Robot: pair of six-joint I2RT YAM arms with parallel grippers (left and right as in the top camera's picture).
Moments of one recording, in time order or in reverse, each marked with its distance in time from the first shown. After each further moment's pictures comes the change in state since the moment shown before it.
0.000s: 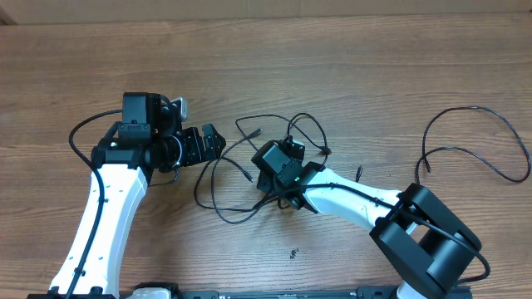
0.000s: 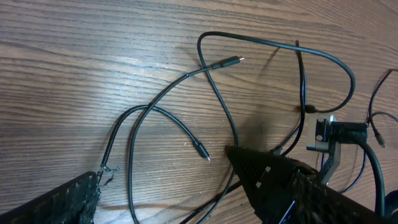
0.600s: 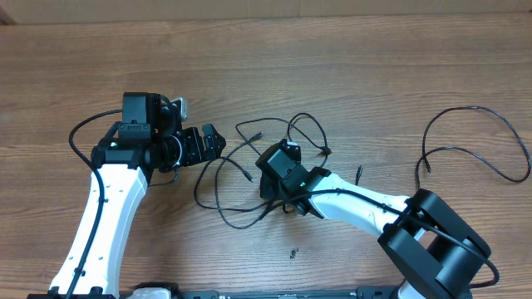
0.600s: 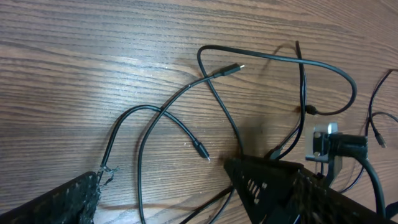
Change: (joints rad) left arm 0.000 0.000 0.000 0.000 0.000 0.000; right arm 0.002 -0.056 -0.053 0.045 -0.031 -0.183
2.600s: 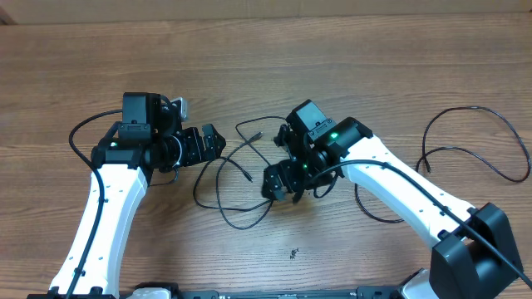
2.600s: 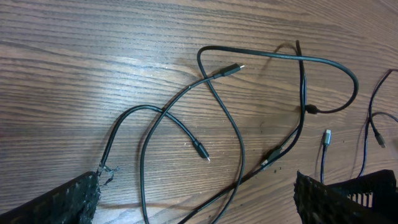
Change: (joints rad) left arm 0.000 0.000 0.000 -0.001 0.000 0.000; right arm -0.201 -0.122 0.319 -0.679 -0.490 -0.642
